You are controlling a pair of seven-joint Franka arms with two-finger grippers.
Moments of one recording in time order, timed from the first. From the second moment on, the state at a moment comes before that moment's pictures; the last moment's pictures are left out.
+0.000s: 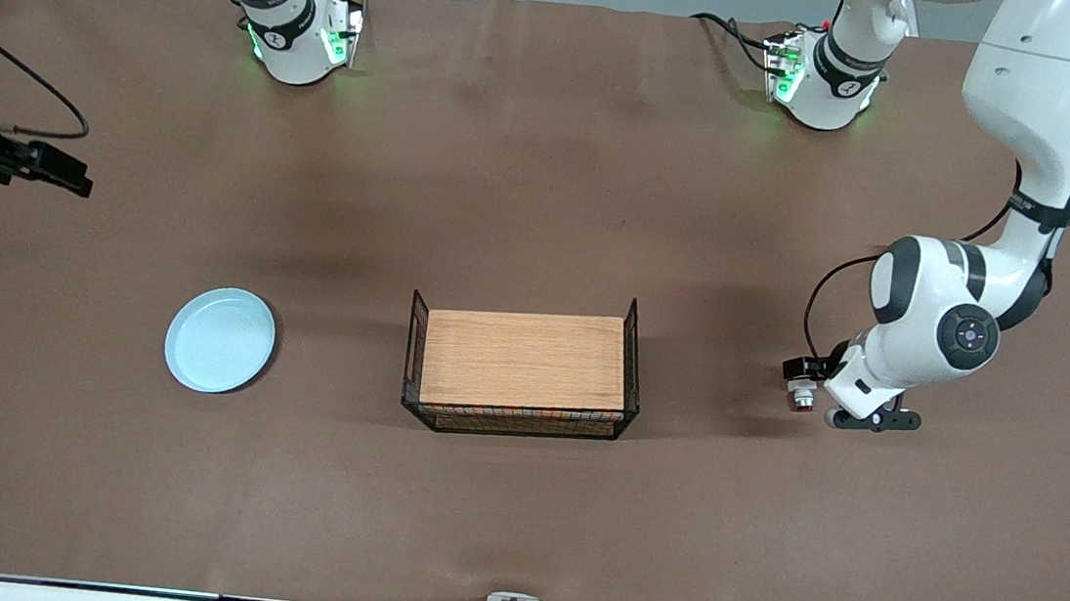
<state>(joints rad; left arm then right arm) -0.09 0.50 -0.03 -1.96 -0.06 2.37 -0.14 -0.04 0.09 -0.04 -1.62 -0.03 1.54 0.01</state>
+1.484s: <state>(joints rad) -0.09 0.57 -0.03 -1.94 -0.06 2.42 -0.14 -0.13 0.48 -0.03 -1.99 0.10 2.49 -0.18</state>
